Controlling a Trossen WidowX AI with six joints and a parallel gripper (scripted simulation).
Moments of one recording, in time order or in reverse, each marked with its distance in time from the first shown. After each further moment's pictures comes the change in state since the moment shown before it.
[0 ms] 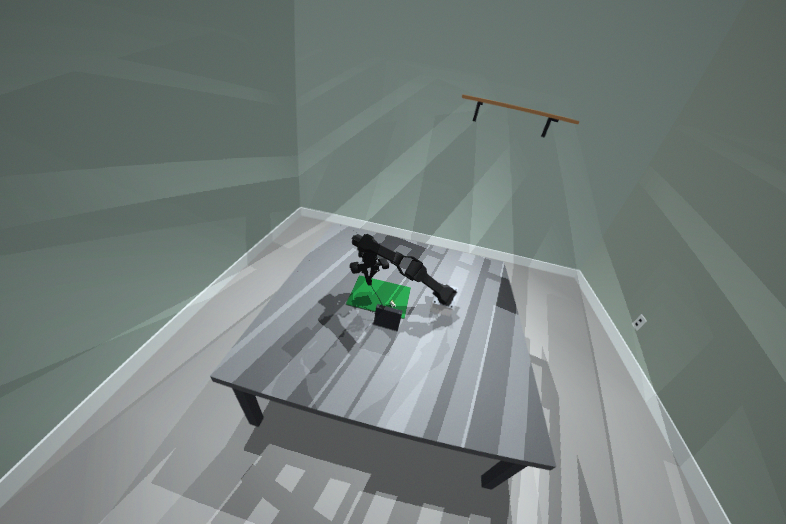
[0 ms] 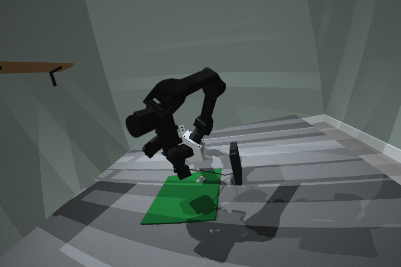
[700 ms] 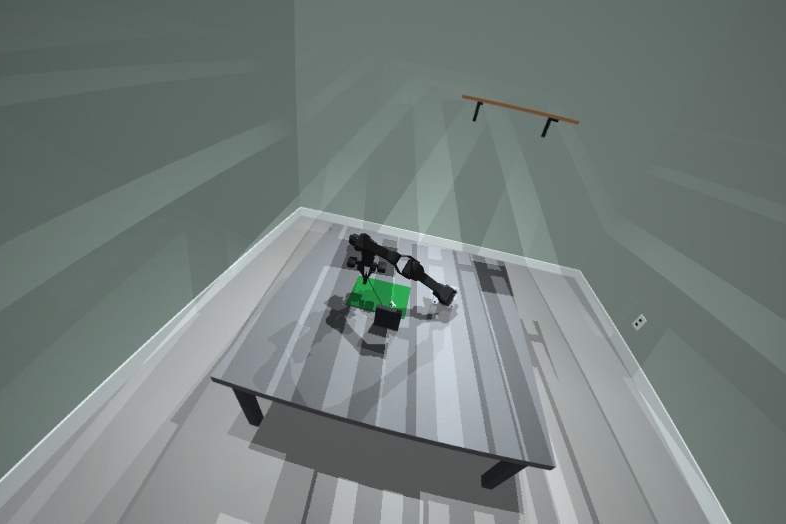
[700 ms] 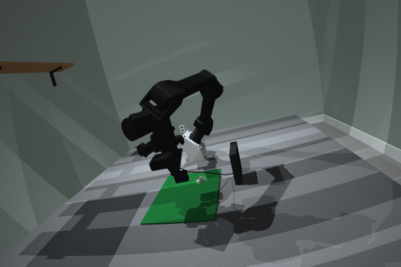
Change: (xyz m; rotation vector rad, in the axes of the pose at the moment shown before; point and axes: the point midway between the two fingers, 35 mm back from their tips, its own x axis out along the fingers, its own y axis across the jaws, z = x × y) arm 0.002 0.009 0.013 0.503 -0.006 -0.009
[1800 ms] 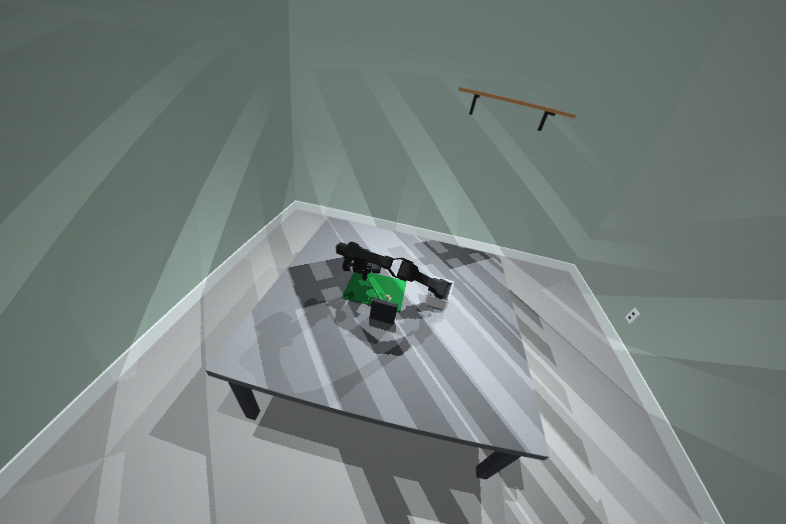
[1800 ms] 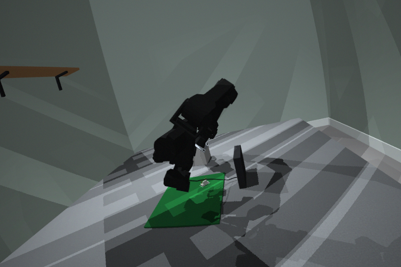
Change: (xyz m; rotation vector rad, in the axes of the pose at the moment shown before) arm 0.028 -0.011 0.001 0.042 -0.403 -0.189
